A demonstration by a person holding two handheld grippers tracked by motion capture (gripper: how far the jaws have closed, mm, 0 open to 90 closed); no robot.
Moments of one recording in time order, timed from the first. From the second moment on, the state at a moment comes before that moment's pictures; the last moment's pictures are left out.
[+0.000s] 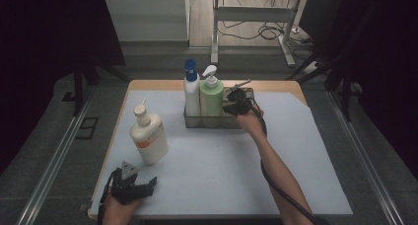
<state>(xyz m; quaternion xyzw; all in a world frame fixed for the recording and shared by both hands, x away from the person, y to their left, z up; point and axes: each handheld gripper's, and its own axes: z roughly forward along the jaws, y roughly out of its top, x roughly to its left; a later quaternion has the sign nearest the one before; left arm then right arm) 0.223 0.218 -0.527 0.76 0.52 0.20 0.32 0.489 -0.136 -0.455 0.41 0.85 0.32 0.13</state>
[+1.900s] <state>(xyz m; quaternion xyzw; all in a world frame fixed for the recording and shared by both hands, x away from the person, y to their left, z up) 0.223 0.217 -0.527 0.76 0.52 0.20 0.32 0.437 -0.163 -0.427 0.36 0.84 0.37 0.16</state>
